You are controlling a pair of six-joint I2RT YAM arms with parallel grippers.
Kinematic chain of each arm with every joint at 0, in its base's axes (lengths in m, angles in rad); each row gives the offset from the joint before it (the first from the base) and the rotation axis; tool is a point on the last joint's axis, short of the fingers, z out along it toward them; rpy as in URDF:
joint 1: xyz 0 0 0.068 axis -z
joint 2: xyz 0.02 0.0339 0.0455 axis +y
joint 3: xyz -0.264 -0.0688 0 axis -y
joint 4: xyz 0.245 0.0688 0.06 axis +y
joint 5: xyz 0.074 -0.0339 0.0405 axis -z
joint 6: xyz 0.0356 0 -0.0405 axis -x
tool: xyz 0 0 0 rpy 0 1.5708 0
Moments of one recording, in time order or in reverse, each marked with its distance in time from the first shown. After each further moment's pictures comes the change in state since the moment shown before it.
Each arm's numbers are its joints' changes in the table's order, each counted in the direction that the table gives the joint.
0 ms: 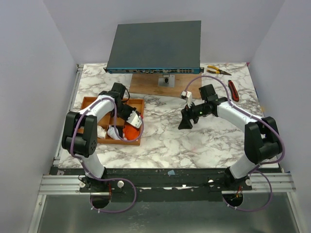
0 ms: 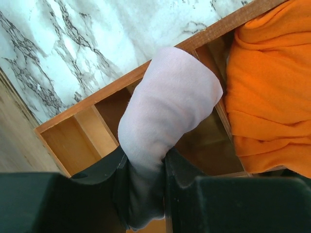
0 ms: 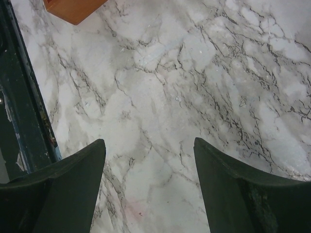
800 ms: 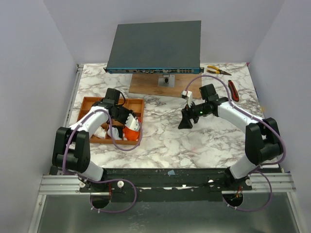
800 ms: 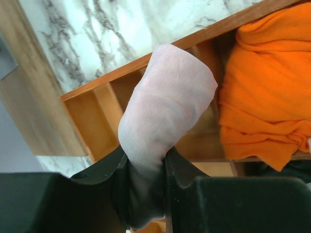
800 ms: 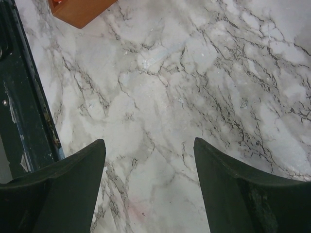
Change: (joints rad) left arm -0.015 -0.238 -0.214 -0.215 -0.002 0.111; right arm 0.000 -0.010 0.000 0.000 -0.007 -0.014
